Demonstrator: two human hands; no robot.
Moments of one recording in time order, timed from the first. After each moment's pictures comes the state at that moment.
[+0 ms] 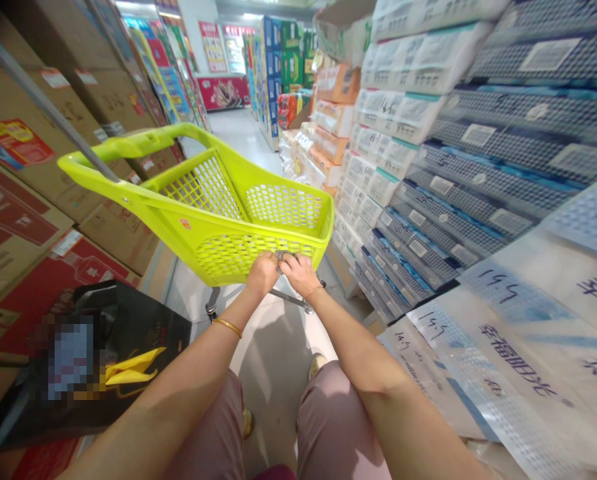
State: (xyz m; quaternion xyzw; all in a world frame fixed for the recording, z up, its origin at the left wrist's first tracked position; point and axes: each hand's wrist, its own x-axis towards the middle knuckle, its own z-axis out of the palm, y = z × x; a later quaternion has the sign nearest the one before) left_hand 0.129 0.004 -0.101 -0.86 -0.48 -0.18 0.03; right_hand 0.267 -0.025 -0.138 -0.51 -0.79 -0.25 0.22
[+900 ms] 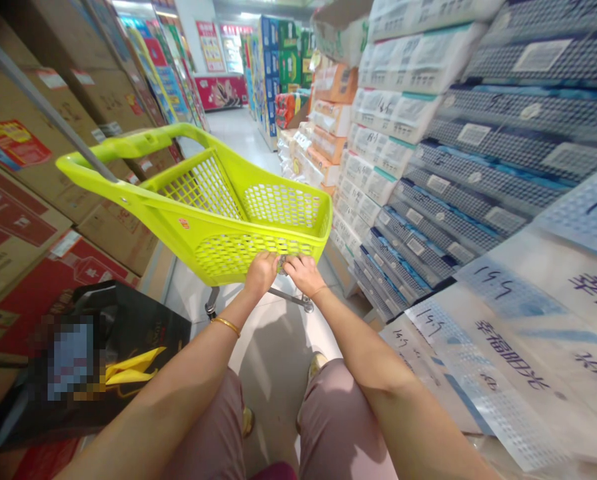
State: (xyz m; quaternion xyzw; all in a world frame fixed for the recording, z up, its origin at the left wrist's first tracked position) left_hand 0.123 0.009 -0.118 -0.85 -0.46 -0.27 0.04; right_hand 0.279 -0.032 -0.136 -0.52 -0.80 -0.23 0.19
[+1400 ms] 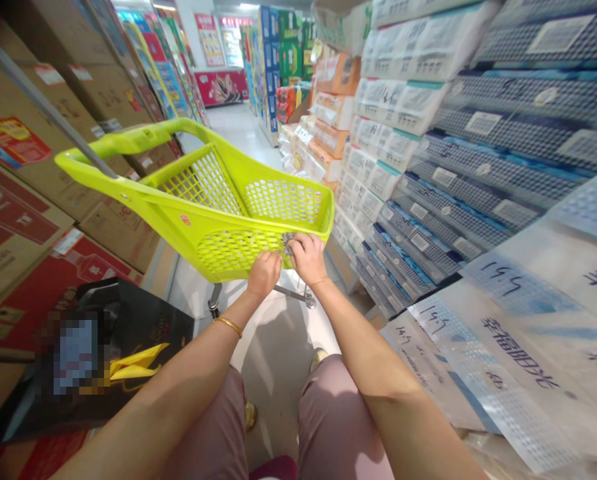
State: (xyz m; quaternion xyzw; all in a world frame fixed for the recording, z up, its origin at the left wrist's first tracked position) left_hand 0.124 -0.004 -0.117 -0.85 -0.43 -0.30 0.04; right_hand 0.275 -0.026 -0.100 -0.56 -0.71 -0.22 0.36
